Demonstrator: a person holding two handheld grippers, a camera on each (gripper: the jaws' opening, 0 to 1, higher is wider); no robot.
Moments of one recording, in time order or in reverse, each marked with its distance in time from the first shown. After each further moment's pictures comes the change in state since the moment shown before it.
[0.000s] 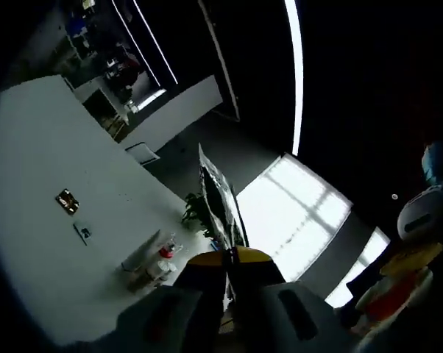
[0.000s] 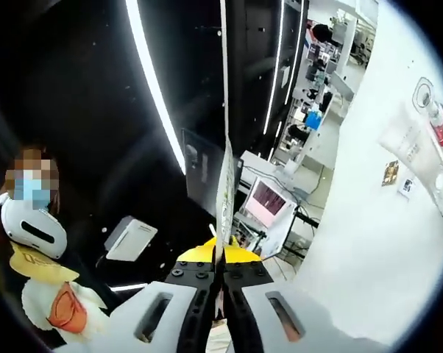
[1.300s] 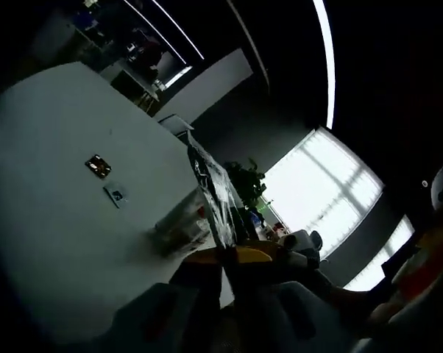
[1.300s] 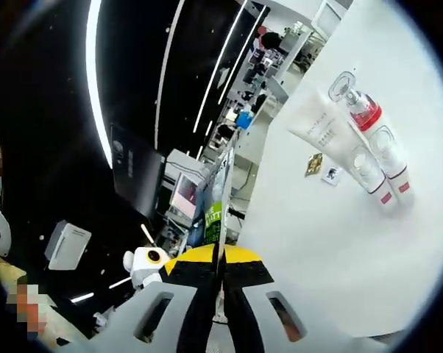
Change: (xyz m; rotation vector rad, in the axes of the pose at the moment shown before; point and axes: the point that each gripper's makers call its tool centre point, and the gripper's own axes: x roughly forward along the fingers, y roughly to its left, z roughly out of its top) left arm -0.004 0.054 -0.079 -0.110 0.202 0.217; right arm -0.033 -0.081 -0.024 -0.027 0.071 -0.476
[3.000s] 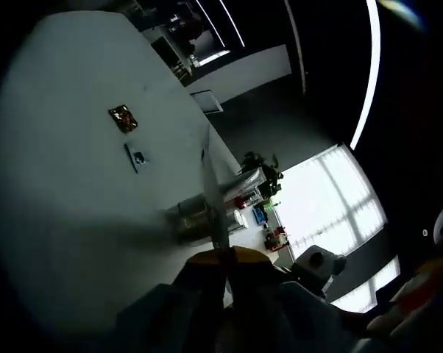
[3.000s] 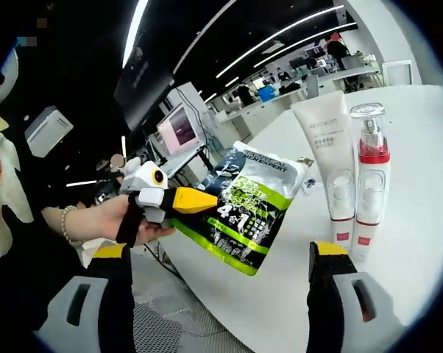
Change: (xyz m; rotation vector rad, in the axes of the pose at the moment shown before) left arm 0.041 0.055 -0.018 -0.269 0.050 0.030; right arm -0.021 -0.057 -0.029 -0.522 0.278 -0.072
